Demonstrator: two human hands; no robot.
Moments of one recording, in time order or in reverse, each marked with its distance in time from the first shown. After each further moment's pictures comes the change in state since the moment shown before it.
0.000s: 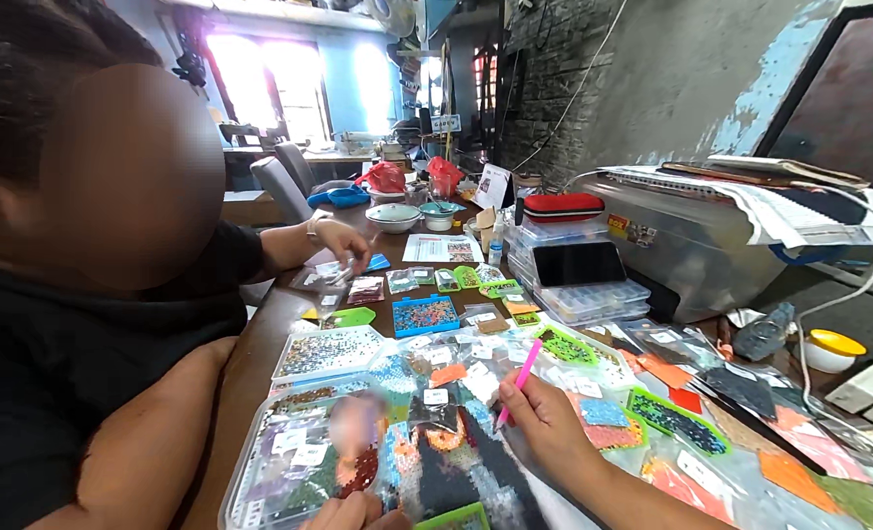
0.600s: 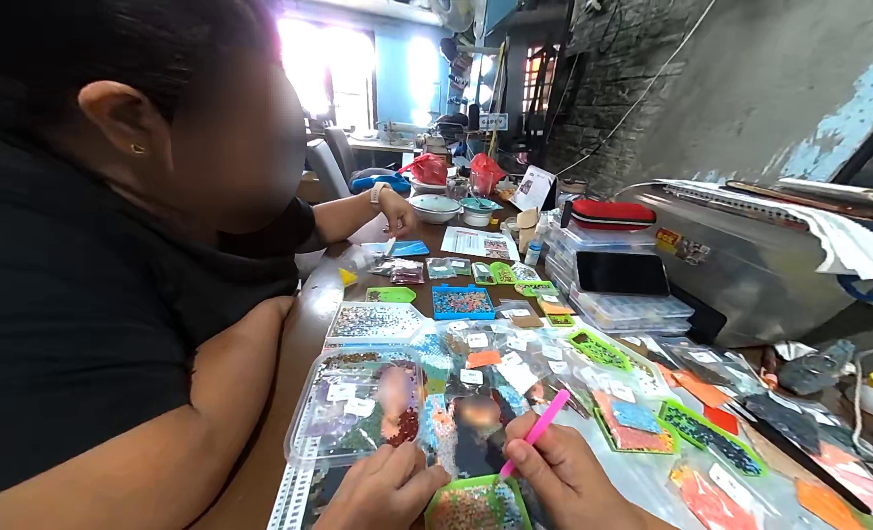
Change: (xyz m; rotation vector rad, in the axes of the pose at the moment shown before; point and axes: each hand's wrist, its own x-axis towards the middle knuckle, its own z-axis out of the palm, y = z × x) left_hand 0.000 0.000 0.008 -0.010 0.110 0.039; right_hand -0.027 -0.020 0.019 0.178 -0.294 -0.416
